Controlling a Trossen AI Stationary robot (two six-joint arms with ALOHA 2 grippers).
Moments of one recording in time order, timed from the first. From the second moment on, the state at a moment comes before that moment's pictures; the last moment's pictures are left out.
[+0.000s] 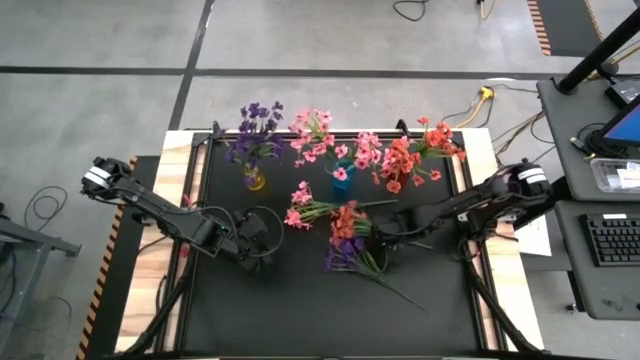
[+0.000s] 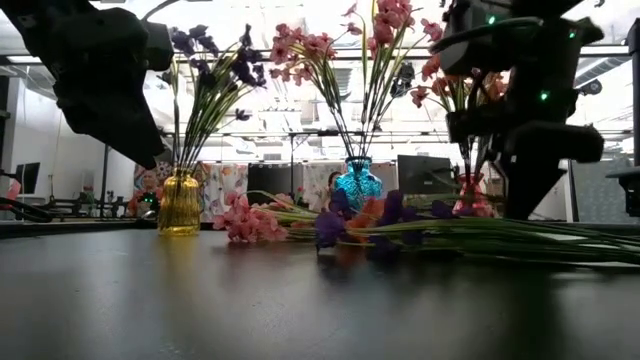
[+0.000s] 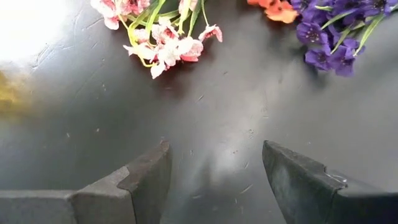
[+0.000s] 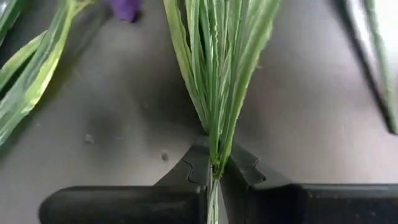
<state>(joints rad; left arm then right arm) -0.46 1.25 0.72 -0.58 -0.49 -1.01 0.18 1.55 0.83 -0.69 0.18 0.48</state>
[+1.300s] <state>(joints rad) -0.49 1.25 0.72 0.07 -0.53 -0.37 0.37 1.18 0.83 -0.27 0.39 0.21</state>
